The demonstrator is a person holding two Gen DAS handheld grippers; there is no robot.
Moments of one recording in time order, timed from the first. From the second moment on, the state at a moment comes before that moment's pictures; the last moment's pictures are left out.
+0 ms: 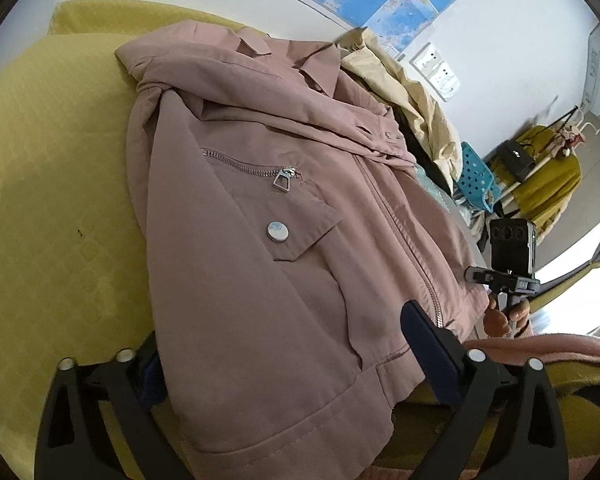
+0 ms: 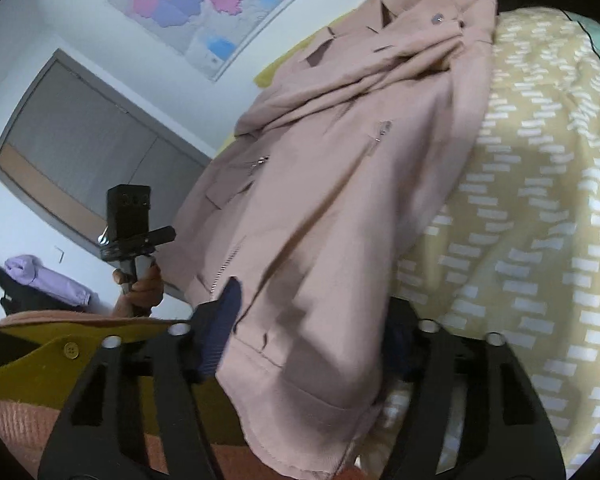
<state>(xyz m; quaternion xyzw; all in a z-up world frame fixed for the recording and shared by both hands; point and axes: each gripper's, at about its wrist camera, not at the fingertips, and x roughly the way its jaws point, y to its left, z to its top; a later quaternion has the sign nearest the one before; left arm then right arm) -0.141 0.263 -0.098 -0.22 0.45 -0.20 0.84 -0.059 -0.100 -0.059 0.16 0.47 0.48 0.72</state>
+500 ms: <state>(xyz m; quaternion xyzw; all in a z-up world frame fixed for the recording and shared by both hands) -0.159 0.301 -0.088 -0.24 0.45 -0.15 0.85 -0.062 -0.120 -0.054 0.22 0.45 0.50 0.71</state>
